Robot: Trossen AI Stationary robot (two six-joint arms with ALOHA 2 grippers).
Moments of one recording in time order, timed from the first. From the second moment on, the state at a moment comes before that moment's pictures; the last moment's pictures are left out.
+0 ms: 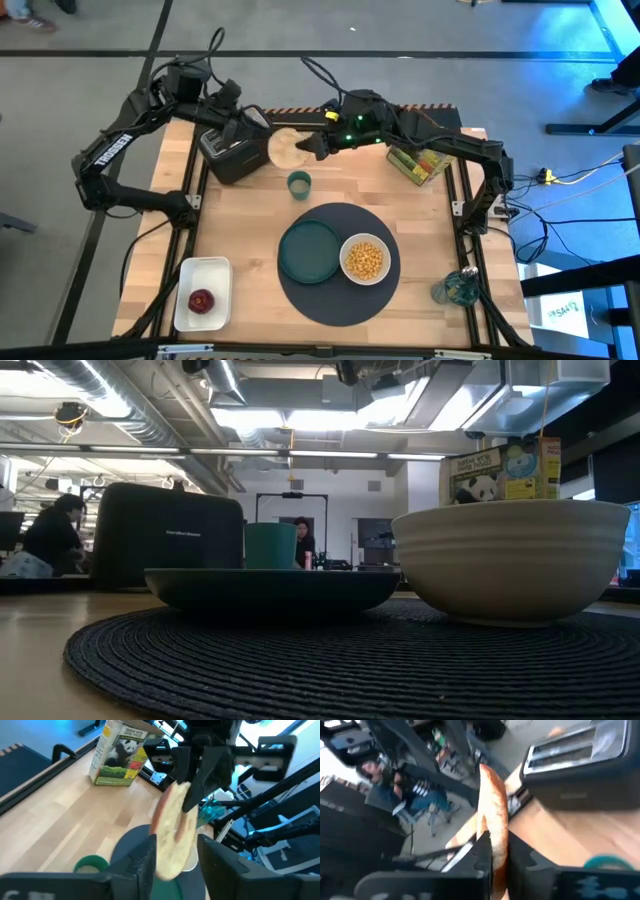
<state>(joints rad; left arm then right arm) 0.64 1.18 1.59 -0.92 0.59 -0.32 -0.20 1.77 1.93 -0.52 -0.23 0.78</state>
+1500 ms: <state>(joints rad) -0.01 1.08 0.84 -0.26 0.22 -0.59 0.06 1.70 1.40 -0.18 -0.33 0.86</state>
